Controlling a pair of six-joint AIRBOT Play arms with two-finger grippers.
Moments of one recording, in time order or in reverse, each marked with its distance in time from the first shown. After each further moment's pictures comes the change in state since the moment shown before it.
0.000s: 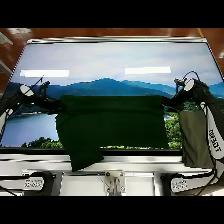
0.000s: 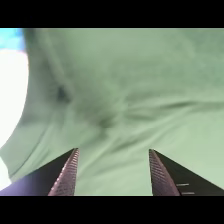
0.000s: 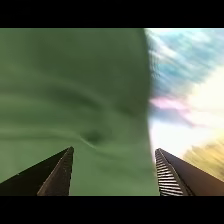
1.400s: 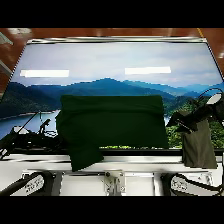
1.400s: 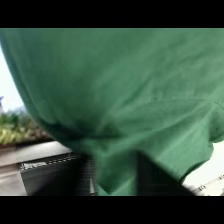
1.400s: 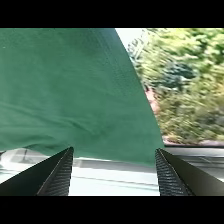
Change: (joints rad) left arm 0.167 0.353 -0.734 -0.253 -0.031 0.241; right arm -0.233 0.228 -0.278 0.136 0.257 -0.131
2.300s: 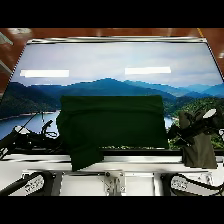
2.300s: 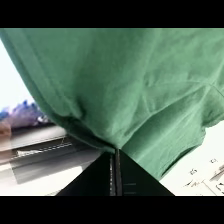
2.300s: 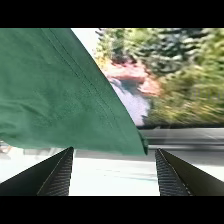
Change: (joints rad) left arm -0.007 -0.016 0.000 -0.018 -0.086 0.013; right arm -0.083 -0.001 -0.219 -0.018 -0.031 -0.042
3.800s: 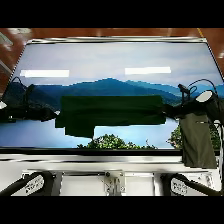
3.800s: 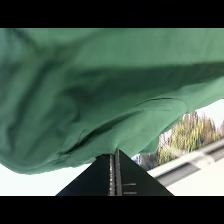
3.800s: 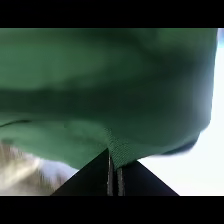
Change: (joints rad) left arm 0.000 0.025 0.476 -0.014 -0.019 0.111; right arm 0.254 0.061 0.211 0.165 -0.281 -0.084
